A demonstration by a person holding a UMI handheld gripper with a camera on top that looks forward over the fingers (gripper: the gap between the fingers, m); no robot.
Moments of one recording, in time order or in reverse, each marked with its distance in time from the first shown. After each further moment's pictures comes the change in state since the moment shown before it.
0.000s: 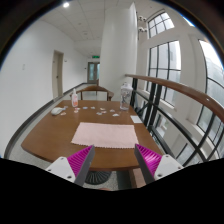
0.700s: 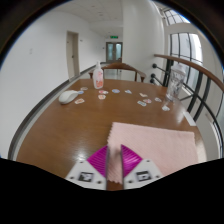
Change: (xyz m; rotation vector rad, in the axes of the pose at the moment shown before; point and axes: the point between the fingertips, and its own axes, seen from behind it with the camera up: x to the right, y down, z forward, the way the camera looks) arm -0.184 0.014 0.233 -0.224 -0.190 -0.065
